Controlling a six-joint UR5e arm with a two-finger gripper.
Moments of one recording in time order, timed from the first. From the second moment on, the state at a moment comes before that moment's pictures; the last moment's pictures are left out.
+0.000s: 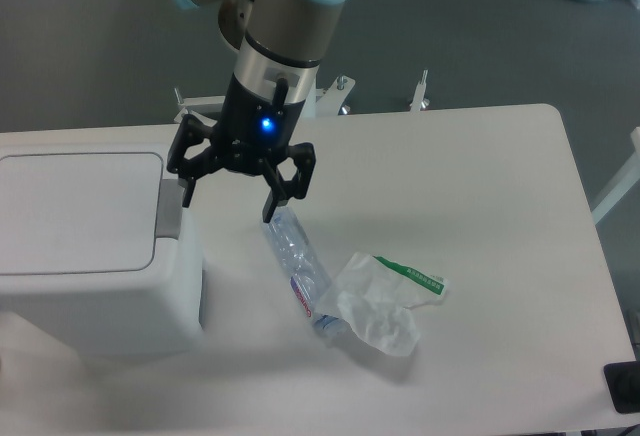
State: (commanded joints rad) arm 2.37 -1.69 -1.56 -1.16 1.09 0.27
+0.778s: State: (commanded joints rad) arm 2.36 -1.69 -1.57 -1.16 1.09 0.27
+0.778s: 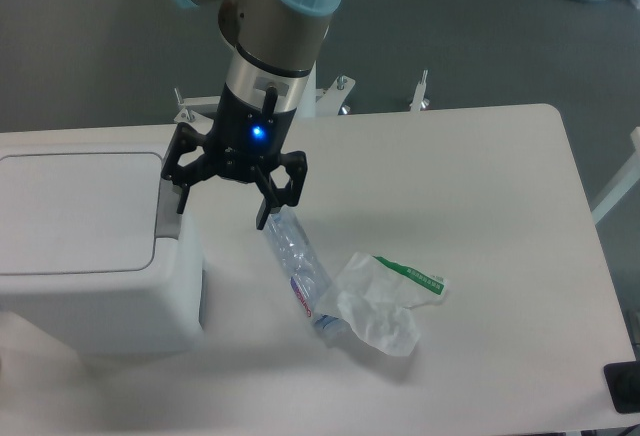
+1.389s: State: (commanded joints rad) arm 2.36 -1.70 -1.58 -1.16 1.09 0.27
